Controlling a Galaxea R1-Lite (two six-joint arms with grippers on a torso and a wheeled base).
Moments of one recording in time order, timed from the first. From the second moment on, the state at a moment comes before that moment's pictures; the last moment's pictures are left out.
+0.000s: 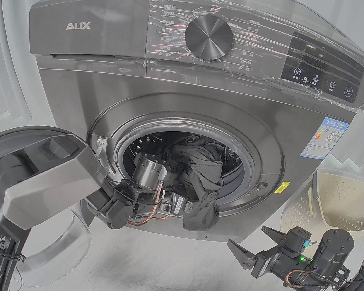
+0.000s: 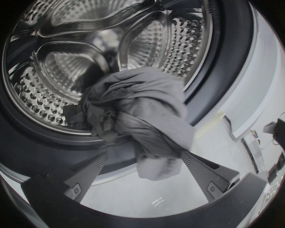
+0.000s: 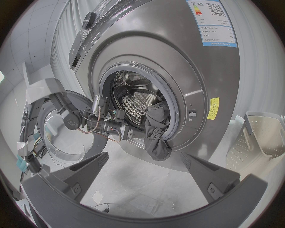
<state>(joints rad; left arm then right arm) -0.56 2.41 -1.30 -0.66 -0.06 -0.10 0.60 1.90 -0.13 -1.54 -0.02 0.14</state>
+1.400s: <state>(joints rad) -0.58 2.64 -1.69 -0.72 0.02 -0.09 0.61 1.92 -0.14 -1.54 -0.02 0.14</state>
